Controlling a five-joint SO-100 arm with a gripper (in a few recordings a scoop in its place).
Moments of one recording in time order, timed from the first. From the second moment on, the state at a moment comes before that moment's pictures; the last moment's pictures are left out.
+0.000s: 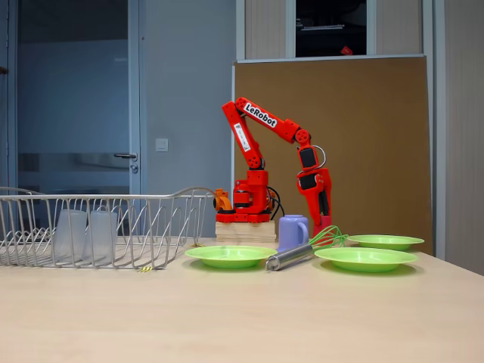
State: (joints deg) arm -84.2 118.2 148.3 44.6 109.0
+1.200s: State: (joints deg) arm -9.6 113.7 87.1 92.1 10.7
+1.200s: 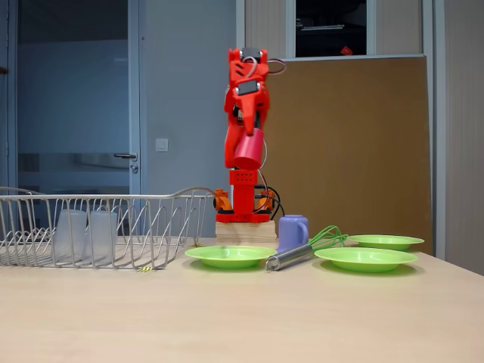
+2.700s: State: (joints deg) arm 24.6 49.1 44.2 94.9 -23.4
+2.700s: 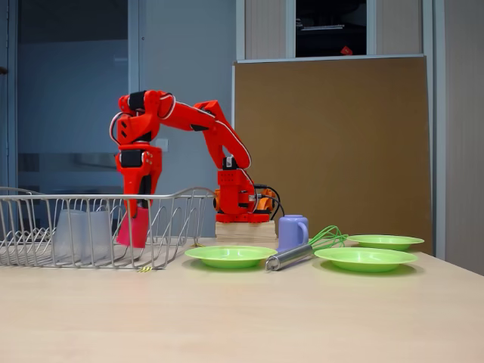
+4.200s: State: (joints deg) arm 26.7 48.8 42.0 97.5 -26.5
